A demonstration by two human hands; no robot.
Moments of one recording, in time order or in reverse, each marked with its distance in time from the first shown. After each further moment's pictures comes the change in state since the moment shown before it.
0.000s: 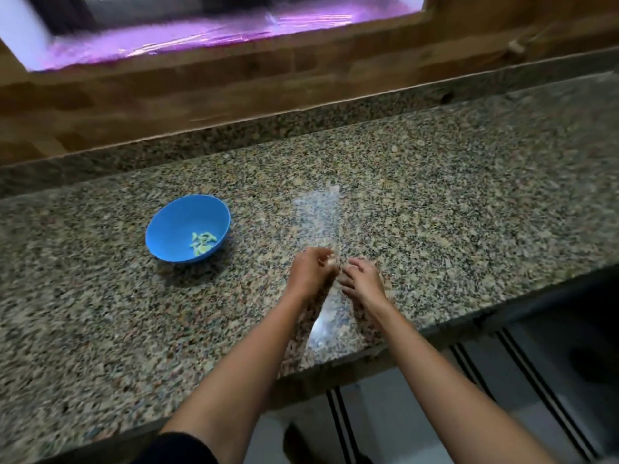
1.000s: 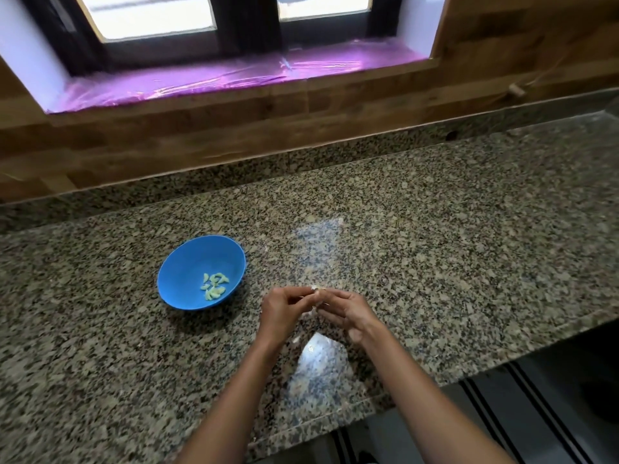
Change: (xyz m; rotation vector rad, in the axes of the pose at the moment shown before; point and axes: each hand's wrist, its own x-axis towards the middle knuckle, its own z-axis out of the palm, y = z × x) left_hand -0.012 -0.022 -0.077 -0.434 0.005 -0.007; right_hand 0.004 -0.044 0.048 0.366 -0.245 0.180
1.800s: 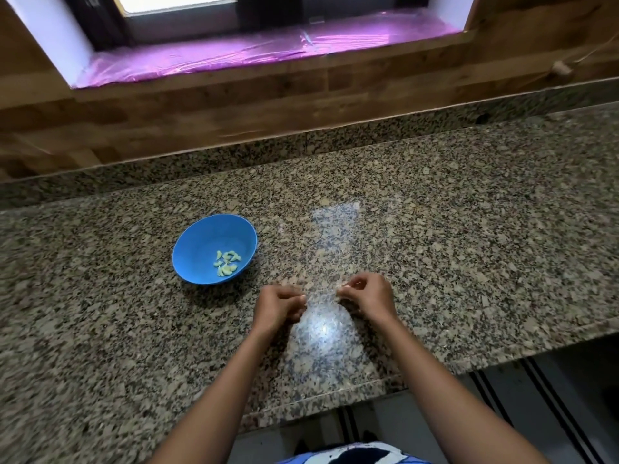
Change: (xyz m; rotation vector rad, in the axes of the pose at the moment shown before) left_hand -0.009 -0.027 -0.013 -0.015 0.127 -0.379; right_hand 0.004 0.003 -0.021 -0.943 0.257 -0.302
